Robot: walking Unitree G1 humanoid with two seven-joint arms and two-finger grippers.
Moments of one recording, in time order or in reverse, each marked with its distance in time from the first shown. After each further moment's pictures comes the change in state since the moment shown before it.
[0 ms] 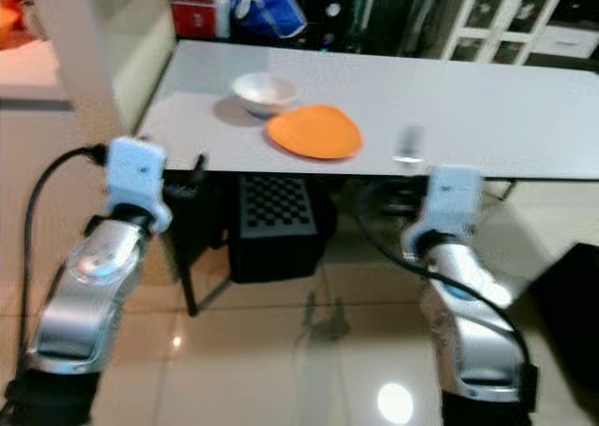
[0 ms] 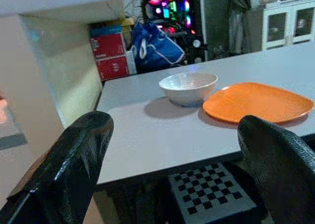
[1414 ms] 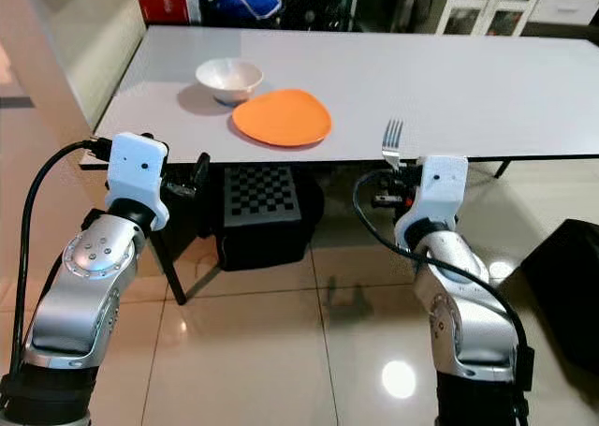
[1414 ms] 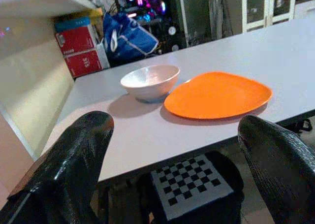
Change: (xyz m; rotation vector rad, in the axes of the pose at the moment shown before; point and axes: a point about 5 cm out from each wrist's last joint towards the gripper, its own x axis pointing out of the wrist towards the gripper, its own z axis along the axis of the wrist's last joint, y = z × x) left arm 0.002 -0.002 0.004 0.030 -0.001 -0.058; right arm 0.013 0.004 0.007 0.053 0.012 0.070
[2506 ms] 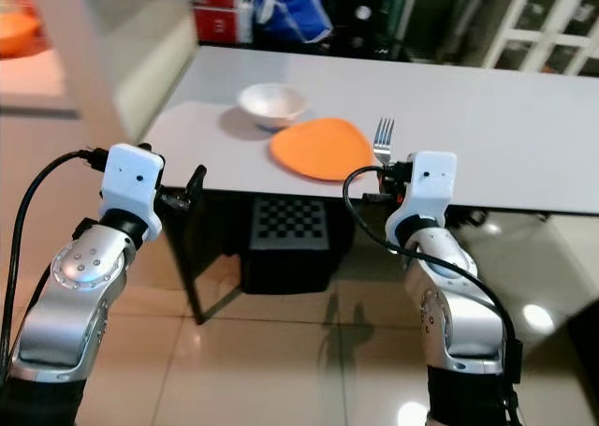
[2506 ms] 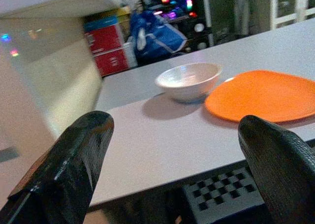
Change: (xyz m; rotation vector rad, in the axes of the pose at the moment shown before) left arm -0.010 -0.001 -0.007 0.014 0.021 -0.057; right arm 0.004 0.006 -0.004 0.012 0.017 -0.008
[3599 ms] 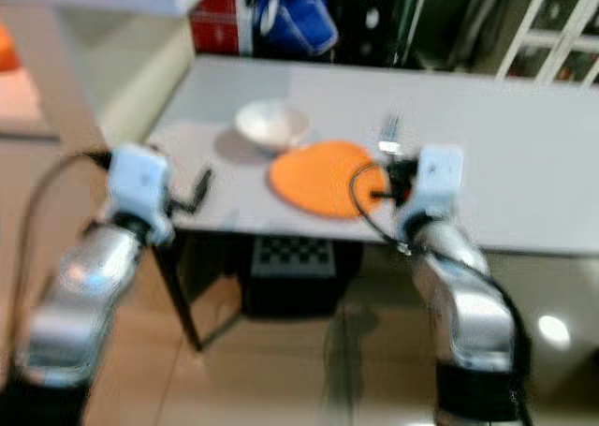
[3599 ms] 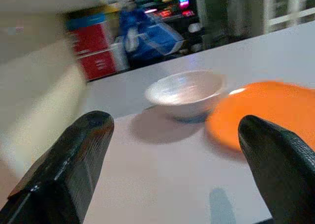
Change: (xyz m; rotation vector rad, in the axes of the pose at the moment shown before) left arm 0.001 -0.017 0.002 -0.027 -0.005 -0.067; right arm 0.002 -0.017 0.002 -0.028 0.013 -0.044
